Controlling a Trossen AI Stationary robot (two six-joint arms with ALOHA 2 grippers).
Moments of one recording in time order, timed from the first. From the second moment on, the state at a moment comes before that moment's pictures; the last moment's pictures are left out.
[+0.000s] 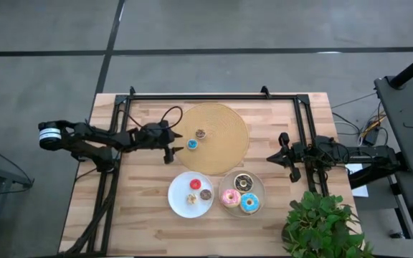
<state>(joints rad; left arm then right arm) 0.31 1.28 0.30 0.48 0.02 0.12 -0.01 0.06 0.01 0.03 -0.16 0.10</state>
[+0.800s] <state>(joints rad) 0.35 1.36 0.22 0.74 0.02 0.17 -0.01 0.06 0.01 0.03 -0.16 0.10</state>
